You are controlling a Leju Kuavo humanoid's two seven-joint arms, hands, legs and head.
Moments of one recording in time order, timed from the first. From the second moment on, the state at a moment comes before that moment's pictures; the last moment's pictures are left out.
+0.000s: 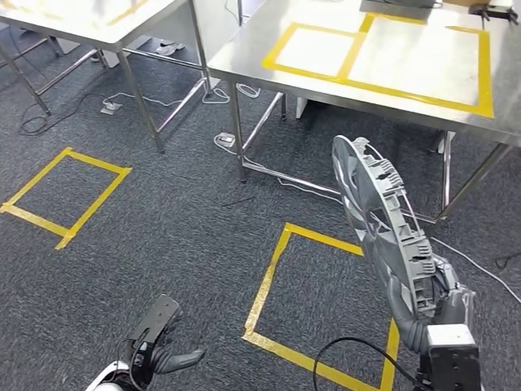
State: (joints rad) left arm 0.33 -0.36 0.25 -1.58 -0.66 -0.23 0.36; right arm 0.27 0.30 -0.11 -1.99 0.55 0.02 -0.36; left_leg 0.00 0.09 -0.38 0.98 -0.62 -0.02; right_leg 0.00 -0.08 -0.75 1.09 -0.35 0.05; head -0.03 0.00
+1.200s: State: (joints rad) left arm 0.29 -0.35 0.33 -1.49 -0.67 -0.21 0.34; right arm 0.27 0.30 -0.09 -1.98 0.57 0.03 -0.35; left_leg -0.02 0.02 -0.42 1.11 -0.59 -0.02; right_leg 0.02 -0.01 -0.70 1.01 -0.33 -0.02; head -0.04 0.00
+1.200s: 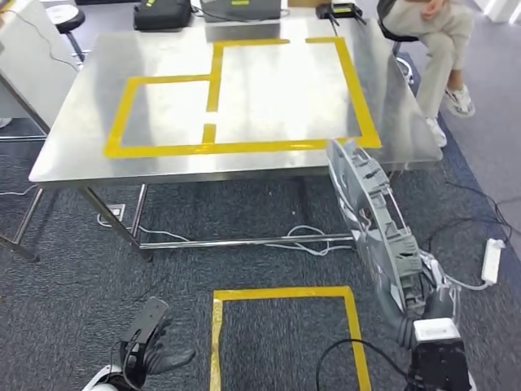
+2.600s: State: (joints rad) left arm 0.26 -0.35 0.38 -1.42 -0.67 -0.20 0.32; right arm 0.26 0.30 -0.05 -1.98 0.63 0.03 -0.37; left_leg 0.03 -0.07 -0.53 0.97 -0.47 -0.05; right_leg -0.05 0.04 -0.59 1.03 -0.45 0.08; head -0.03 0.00
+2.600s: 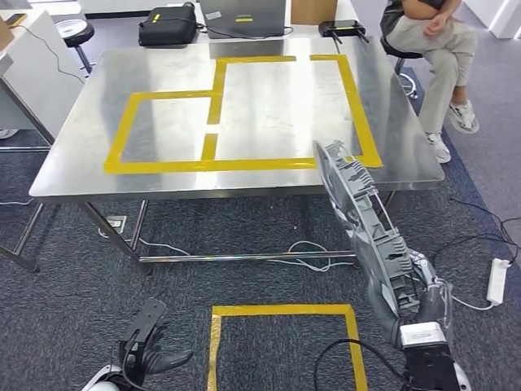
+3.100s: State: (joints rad) left arm 0.23 -0.34 0.41 -1.36 -0.69 -0.21 0.29; right arm 0.26 0.30 -0.05 -1.98 0.66 0.03 -0.41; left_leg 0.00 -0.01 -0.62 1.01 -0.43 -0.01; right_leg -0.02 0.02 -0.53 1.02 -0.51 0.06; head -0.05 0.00
